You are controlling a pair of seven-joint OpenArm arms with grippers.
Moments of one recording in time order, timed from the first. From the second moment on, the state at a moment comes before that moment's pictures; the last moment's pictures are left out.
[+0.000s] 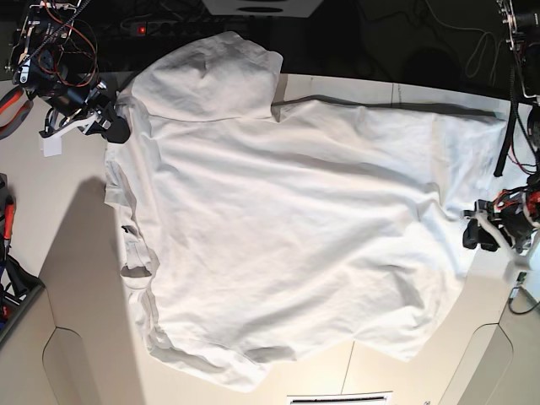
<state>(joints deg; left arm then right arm) -2.4 -30.1 -19.3 79.5 -31.9 -26.7 48.5 -12.4 5.8 31.8 69.5 51.9 30.9 -59.1</state>
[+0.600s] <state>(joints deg) 17.0 -29.5 -42.1 57.6 -51.6 -33.5 47.6 -12.4 5.7 31.8 70.3 52.0 30.9 -59.3</state>
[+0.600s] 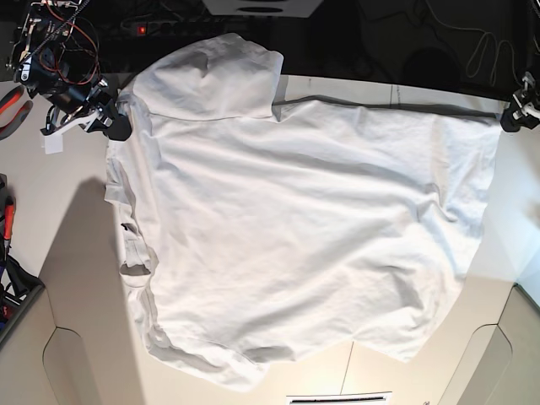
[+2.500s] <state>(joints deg) 19.7 -26.3 -42.5 56.7 -81.0 -38.4 66.1 -24.7 5.3 40.3 93.8 52.7 30.4 -65.5</state>
